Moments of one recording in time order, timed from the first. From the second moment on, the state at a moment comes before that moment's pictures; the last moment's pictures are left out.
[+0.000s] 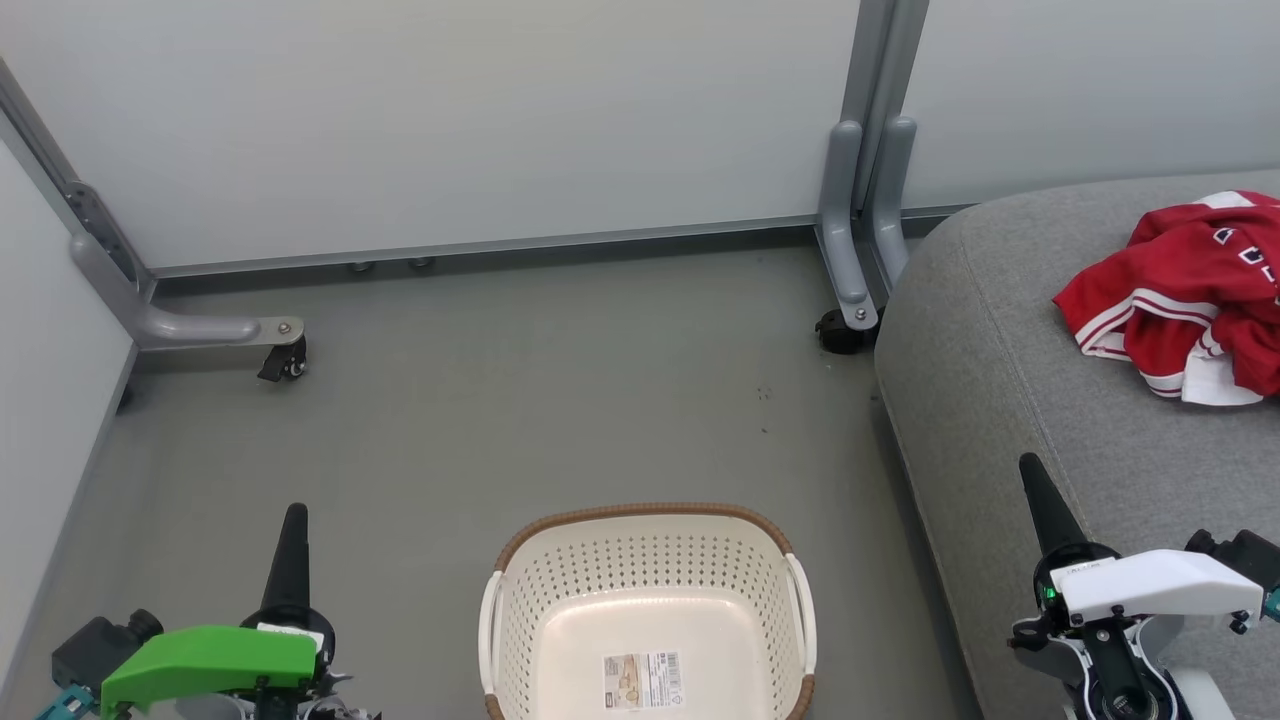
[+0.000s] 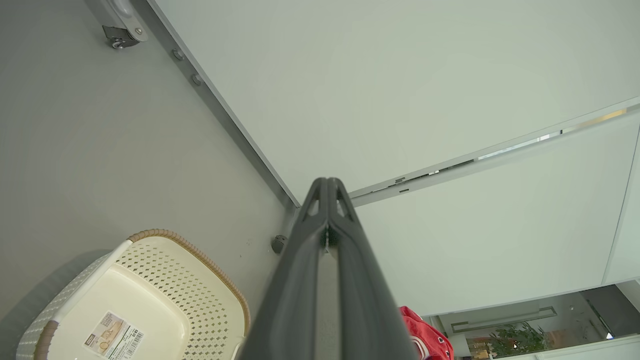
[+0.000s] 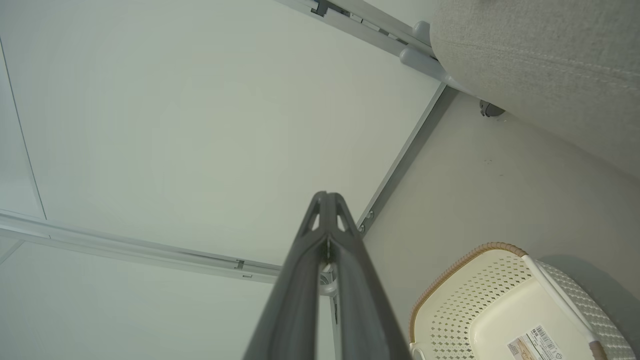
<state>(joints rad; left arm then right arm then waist) -0.02 0.08 0.00 0.20 -1.26 -0.09 -0.02 -0.04 -0.08 -0.03 0.21 1.26 0.13 -0.01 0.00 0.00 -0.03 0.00</state>
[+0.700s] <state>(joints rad) -0.06 0.08 0.04 0.22 -1.44 -0.11 0.03 -0.07 -0.07 -0.06 0.22 1.44 0.13 0.04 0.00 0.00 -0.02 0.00</state>
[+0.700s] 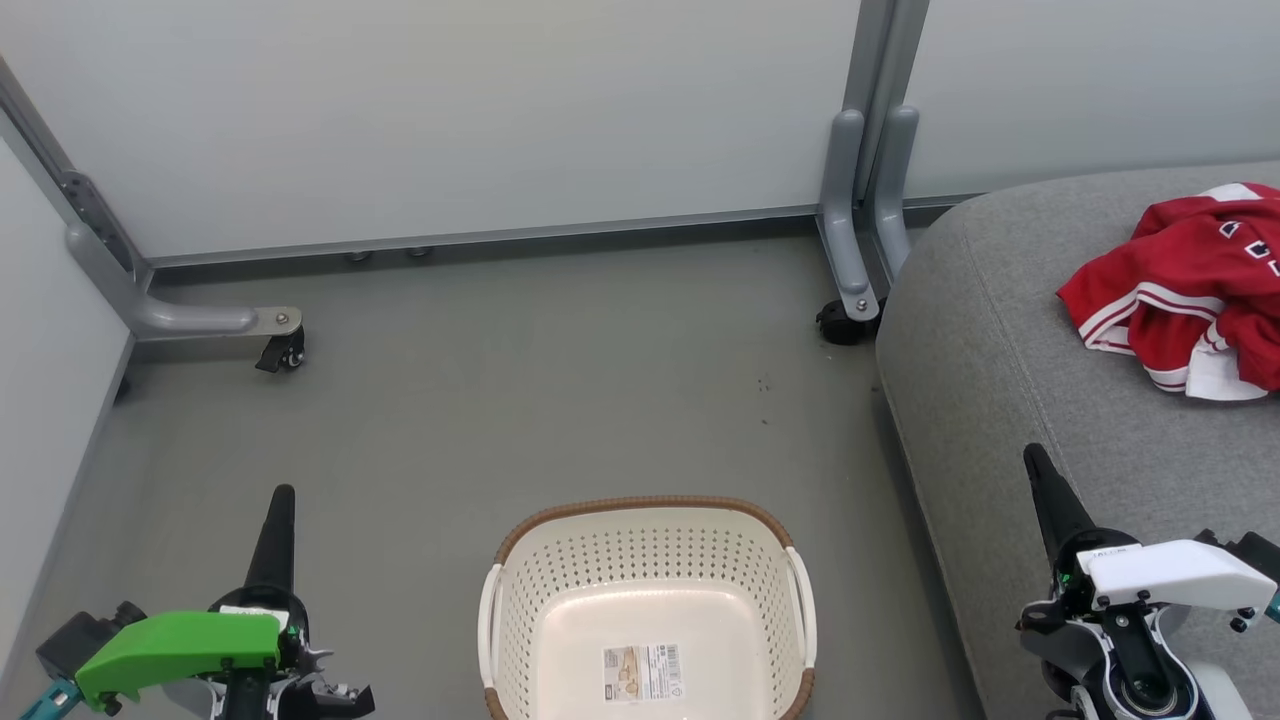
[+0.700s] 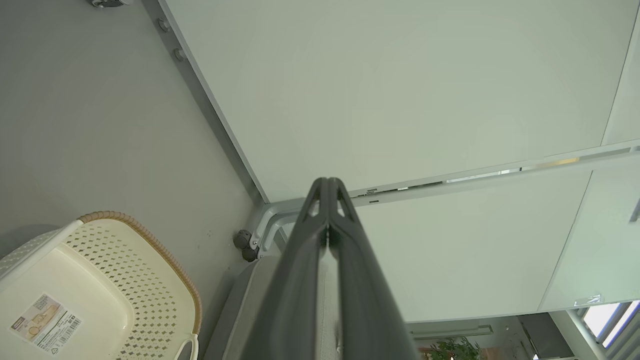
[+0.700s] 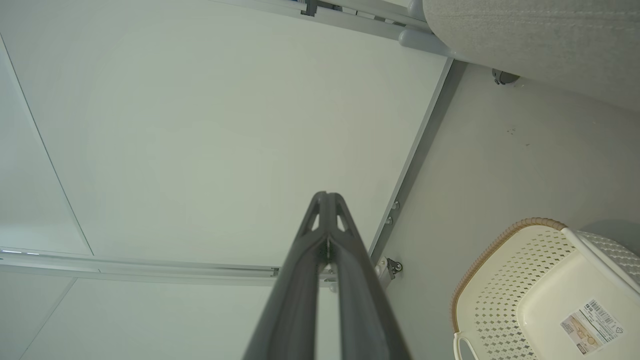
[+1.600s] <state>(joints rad) -0.10 0.08 0.08 0.24 -1.63 -0.13 0.08 -0.10 -0.07 -0.09 0.24 1.63 0.13 0.09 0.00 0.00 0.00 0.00</state>
